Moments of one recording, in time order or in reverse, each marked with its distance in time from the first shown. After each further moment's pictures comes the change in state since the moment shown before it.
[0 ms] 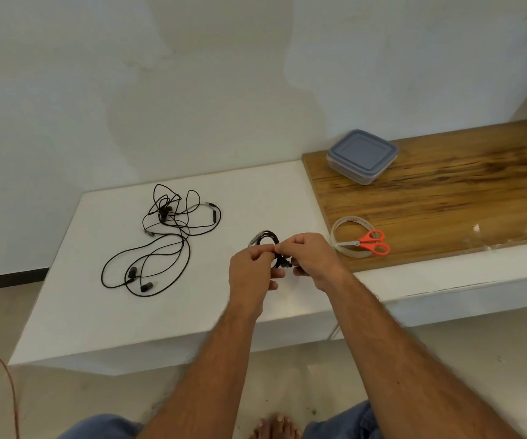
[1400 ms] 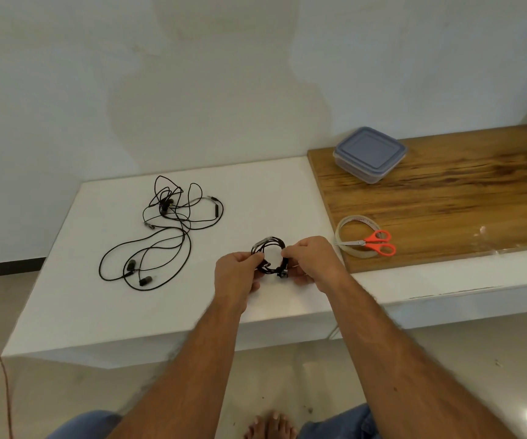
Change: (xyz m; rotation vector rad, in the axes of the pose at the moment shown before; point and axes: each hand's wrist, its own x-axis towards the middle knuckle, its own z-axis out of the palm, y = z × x) left_hand 0.035 -0.028 -0.024 0.039 0.084 -0.128; right_hand 0.011 0.012 0.008 -0.110 0.078 0.140
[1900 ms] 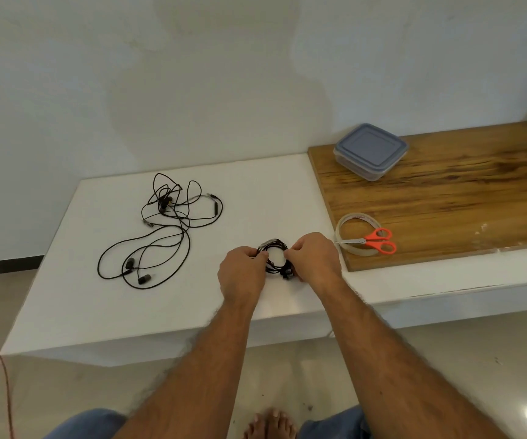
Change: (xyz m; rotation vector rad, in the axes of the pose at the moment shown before) left_hand 0.002 -0.002 0.014 0.453 0.113 0.187; right_hand 0.005 0.005 0.008 -0.532 0.228 -0.140
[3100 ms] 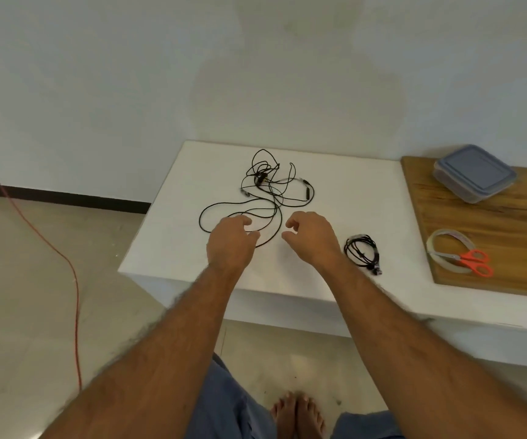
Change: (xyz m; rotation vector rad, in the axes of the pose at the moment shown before) left_hand 0.031 -0.083 -0.166 0.293 0.161 0.068; right_hand -0.034 -0.119 0.095 -0.245 -0.119 -0.441
